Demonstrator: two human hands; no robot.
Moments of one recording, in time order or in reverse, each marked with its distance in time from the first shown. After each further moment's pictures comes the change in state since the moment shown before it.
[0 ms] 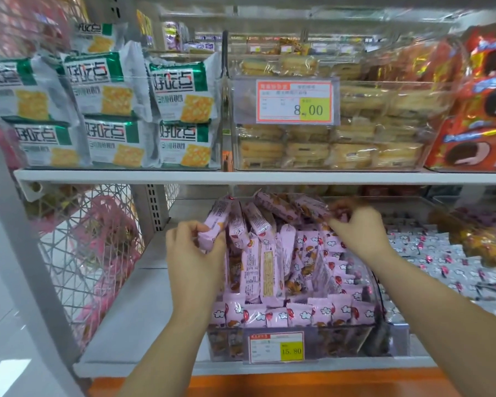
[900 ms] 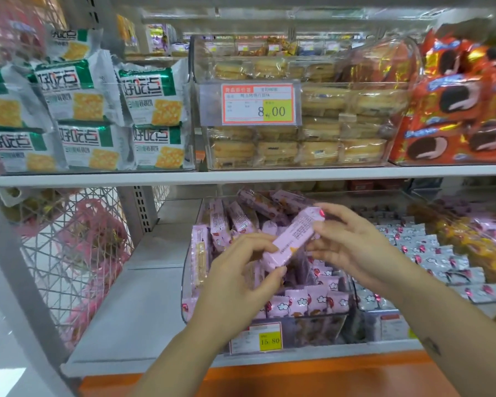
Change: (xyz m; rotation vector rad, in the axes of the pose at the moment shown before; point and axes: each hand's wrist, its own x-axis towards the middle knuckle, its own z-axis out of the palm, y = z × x) left_hand -0.050 0.043 0.009 -0.219 -0.563 0.417; right_hand -0.066 -0.024 -0.053 1.011 -0.460 0.243
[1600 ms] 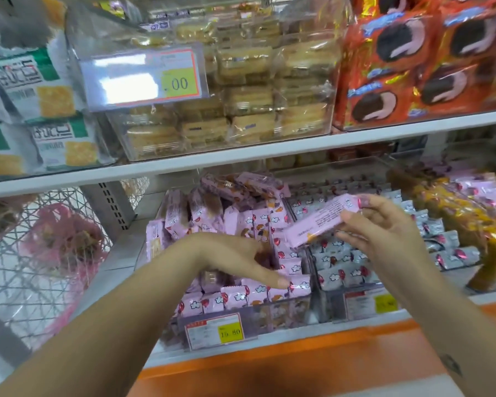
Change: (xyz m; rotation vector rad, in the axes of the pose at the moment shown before) left_hand 0.087 -0.001 0.044 0.387 -1.266 -0.581; right_hand -0.022 0.029 -0.083 0.007 0.411 -0.165
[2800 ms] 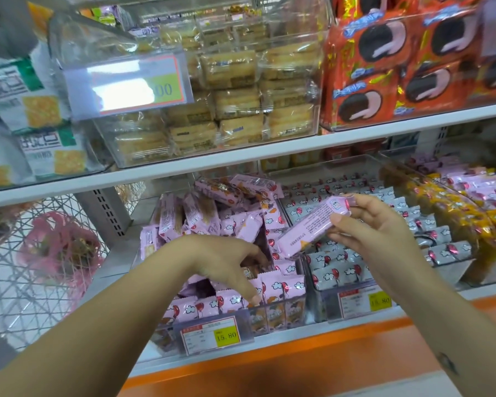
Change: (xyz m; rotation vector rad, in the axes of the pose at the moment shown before) left_hand -0.006 0.000 0.000 0.196 0.070 -0.030; right_hand -0.006 -0.006 0.002 0.002 -0.038 -0.029
